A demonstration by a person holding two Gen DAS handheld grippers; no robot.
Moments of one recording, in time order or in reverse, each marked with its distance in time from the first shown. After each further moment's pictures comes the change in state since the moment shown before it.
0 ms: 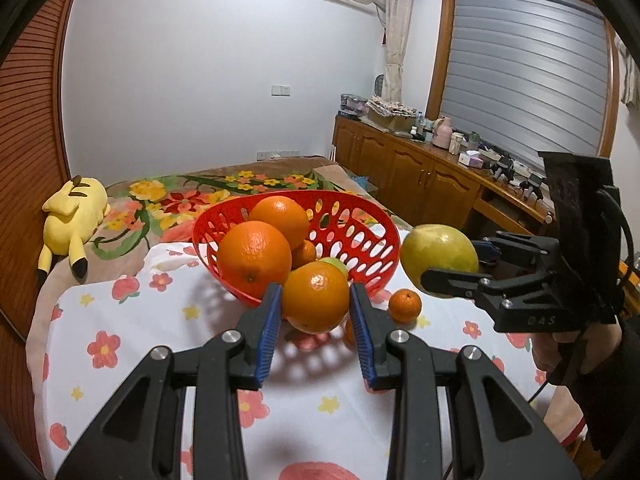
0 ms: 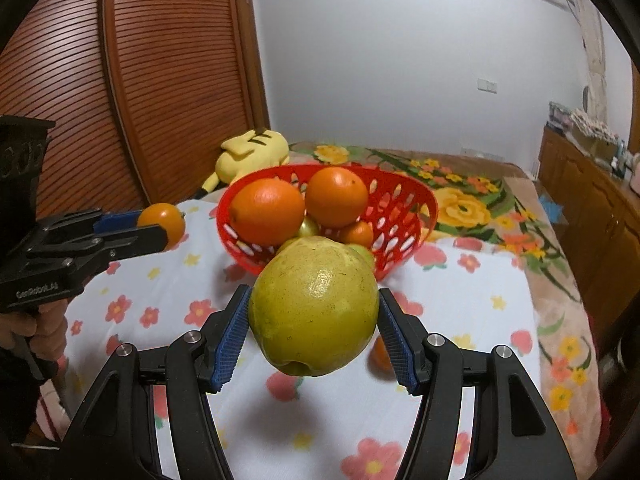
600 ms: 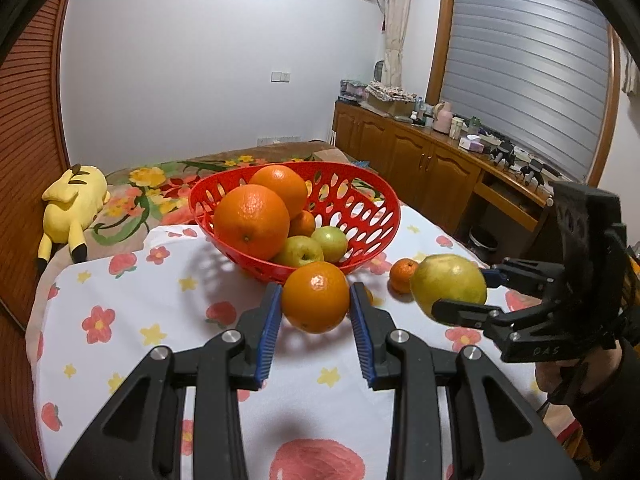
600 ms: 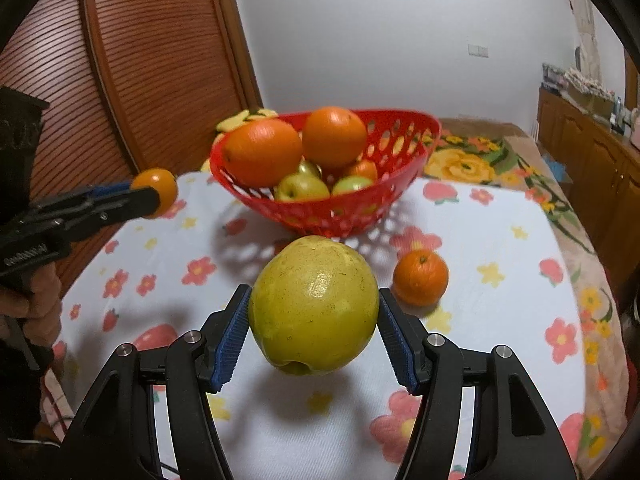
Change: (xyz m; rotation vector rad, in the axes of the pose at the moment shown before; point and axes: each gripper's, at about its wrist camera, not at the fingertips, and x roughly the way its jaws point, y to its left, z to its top) left arm 0.000 -0.001 -0.026 0.011 0.045 0.001; right arm 0.004 0.004 -0.055 0.095 0.048 0.021
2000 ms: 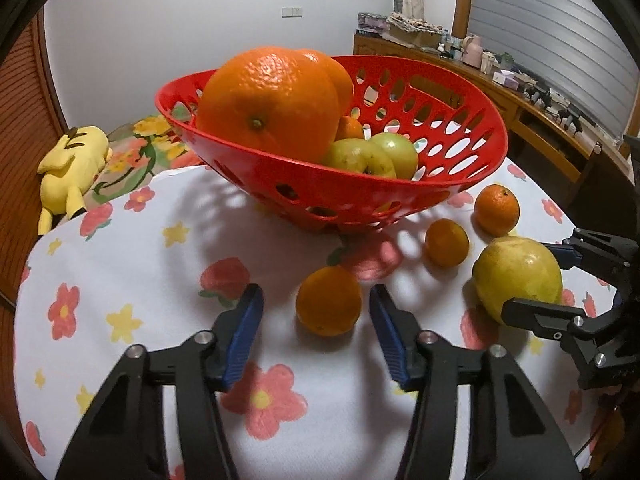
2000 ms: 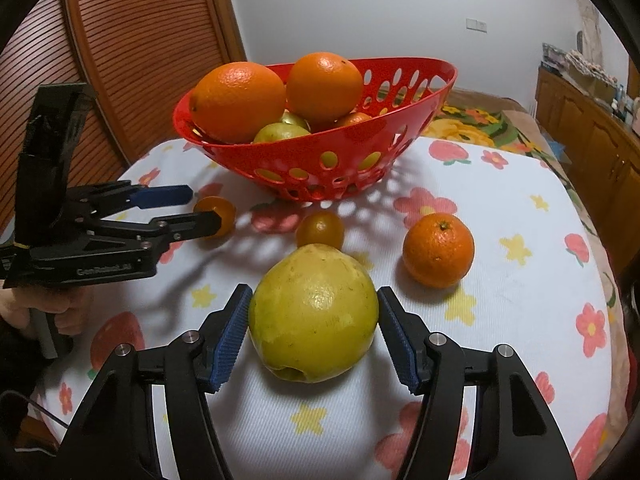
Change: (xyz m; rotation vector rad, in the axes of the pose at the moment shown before) left arm 0.114 0.028 -0.030 0.026 0.250 0.084; right arm 0.055 -0.005 -0.020 0.019 0.120 -0.032
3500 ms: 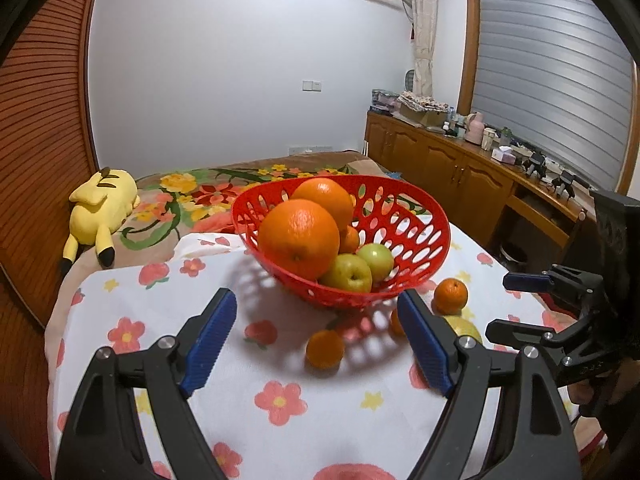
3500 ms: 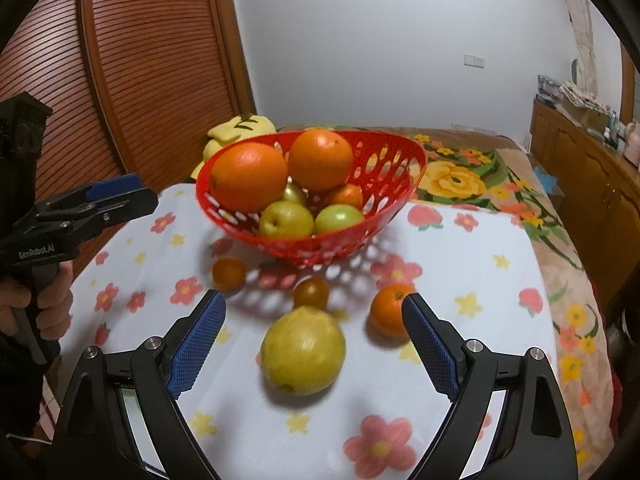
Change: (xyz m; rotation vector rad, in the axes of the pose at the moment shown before) left arm -0.102 0.002 0.012 -0.069 -0.281 0.027; right arm -0.055 -0.002 0.027 -0.028 -0.117 -0.011
